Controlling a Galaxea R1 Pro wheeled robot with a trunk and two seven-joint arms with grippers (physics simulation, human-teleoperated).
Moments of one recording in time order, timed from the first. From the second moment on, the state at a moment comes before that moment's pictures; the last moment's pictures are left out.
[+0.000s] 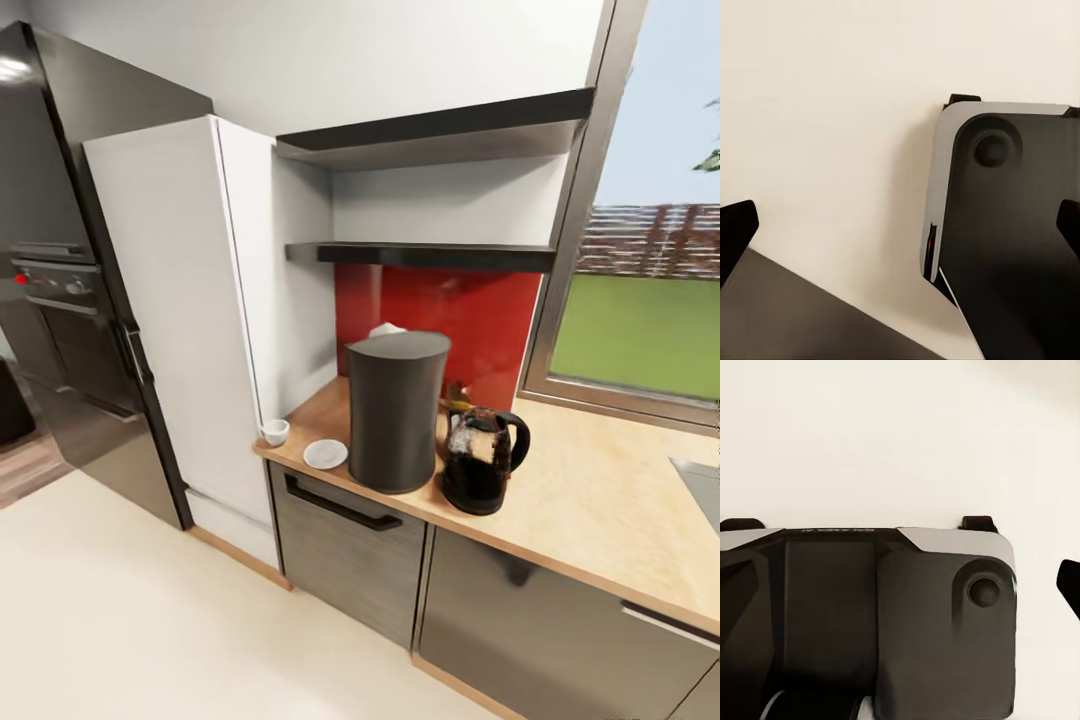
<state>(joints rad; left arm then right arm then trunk) -0.02 0.13 0.64 -0.11 -0.52 -0.10 -0.12 -0.28 0.09 -0.13 -0.02 0.07 0.06 0.02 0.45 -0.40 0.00</state>
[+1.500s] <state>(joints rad) -0.02 0.13 0.64 -0.11 -0.52 -0.10 -0.12 -0.28 0.09 -0.13 -0.02 0.07 0.06 0.02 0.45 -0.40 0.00</state>
